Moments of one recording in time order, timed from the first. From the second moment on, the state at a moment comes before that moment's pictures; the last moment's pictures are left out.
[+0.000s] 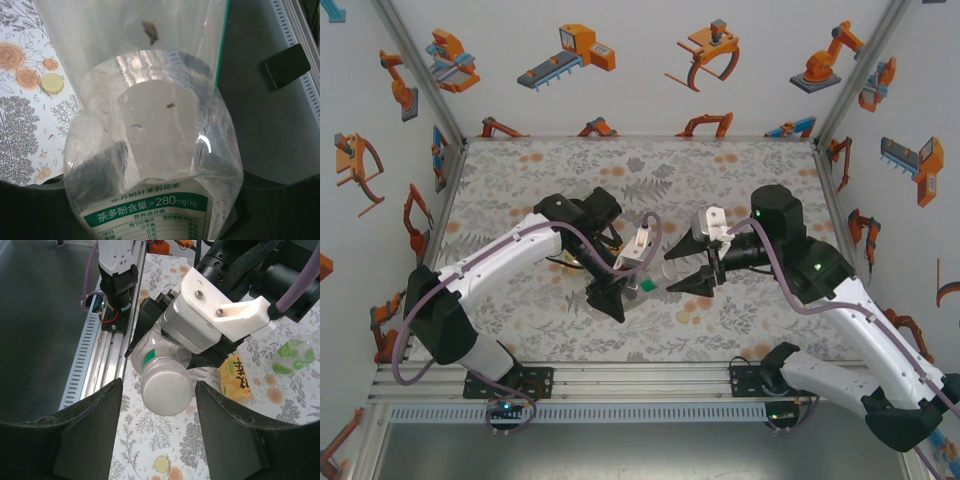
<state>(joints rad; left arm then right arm) -0.82 1.54 1.36 -1.24 1.01 0.97 0.66 0.96 1.16 -0.60 -0.97 -0.43</state>
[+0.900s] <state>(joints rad) -0.82 1.54 1.37 -1.25 1.01 0.97 0.66 0.98 1.16 -0.60 -0.95 -0.44</state>
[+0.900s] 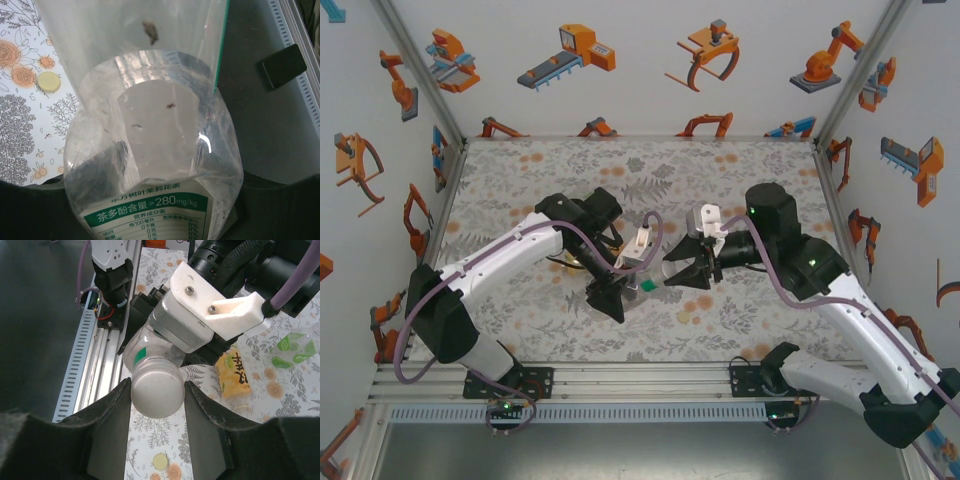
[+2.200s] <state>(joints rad) -0.79 1.16 0.96 -0.47 0.37 0.59 0.60 1.05 0.95 -0.26 -0.41 0.79</state>
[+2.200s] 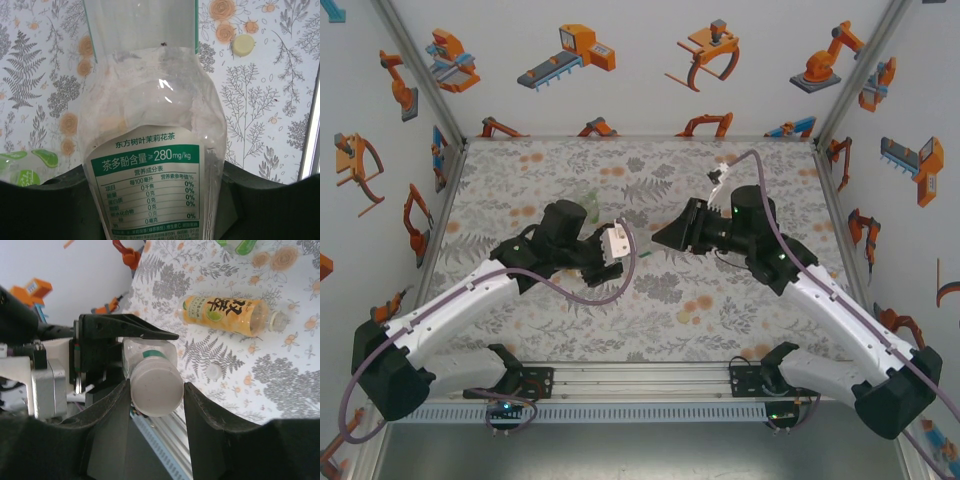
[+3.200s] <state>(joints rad) -0.78 1.16 0.98 -0.44 0.37 0.58 0.57 0.99 0.99 -0.25 -0.37 0.88</state>
